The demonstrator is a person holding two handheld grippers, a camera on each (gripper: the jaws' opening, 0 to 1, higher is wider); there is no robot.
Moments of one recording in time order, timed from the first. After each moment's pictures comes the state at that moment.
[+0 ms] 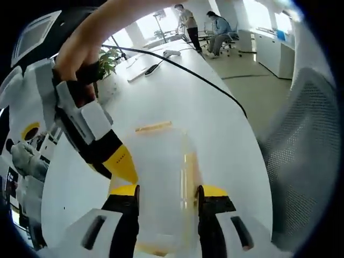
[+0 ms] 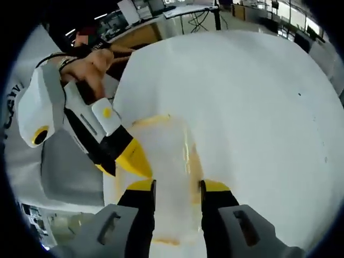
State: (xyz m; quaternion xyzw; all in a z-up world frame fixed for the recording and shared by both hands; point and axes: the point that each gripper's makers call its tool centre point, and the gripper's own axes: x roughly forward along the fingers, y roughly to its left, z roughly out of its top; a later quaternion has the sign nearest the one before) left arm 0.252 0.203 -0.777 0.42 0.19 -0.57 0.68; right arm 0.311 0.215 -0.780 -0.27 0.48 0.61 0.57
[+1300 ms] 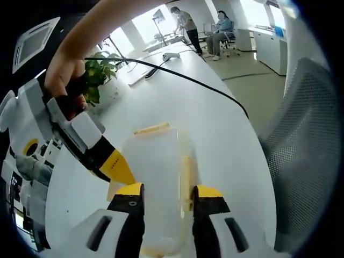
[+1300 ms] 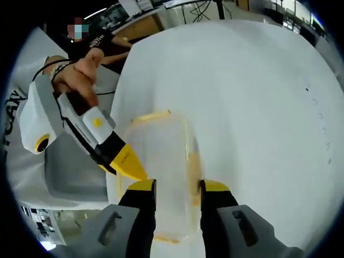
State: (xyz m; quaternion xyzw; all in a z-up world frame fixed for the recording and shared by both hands) left arm 0.249 0.199 -0.778 0.43 0.16 -0.57 0.69; right arm 0.311 0.211 -0.781 -0.28 0.51 0.60 0.55
